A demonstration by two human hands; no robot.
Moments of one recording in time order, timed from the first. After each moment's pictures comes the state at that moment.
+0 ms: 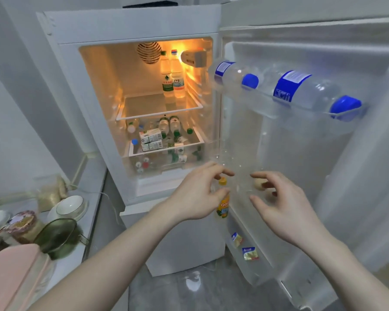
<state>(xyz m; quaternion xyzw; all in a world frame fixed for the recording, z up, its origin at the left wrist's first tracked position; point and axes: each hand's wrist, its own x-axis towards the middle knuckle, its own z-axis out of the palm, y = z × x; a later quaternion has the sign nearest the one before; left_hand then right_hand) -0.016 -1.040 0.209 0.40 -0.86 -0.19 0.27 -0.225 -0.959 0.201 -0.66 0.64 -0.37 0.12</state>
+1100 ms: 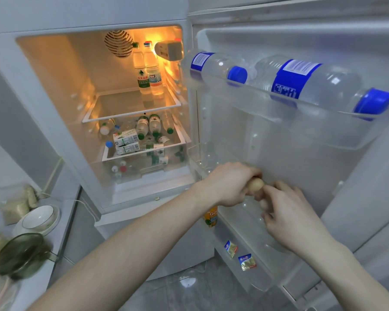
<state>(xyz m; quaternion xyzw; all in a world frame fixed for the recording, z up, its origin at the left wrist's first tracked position) -0.168 -1.120 0.195 0.31 -0.94 -0.06 0.11 -0.305 -1.003 0.176 -0.68 0.72 -0.14 0.04</state>
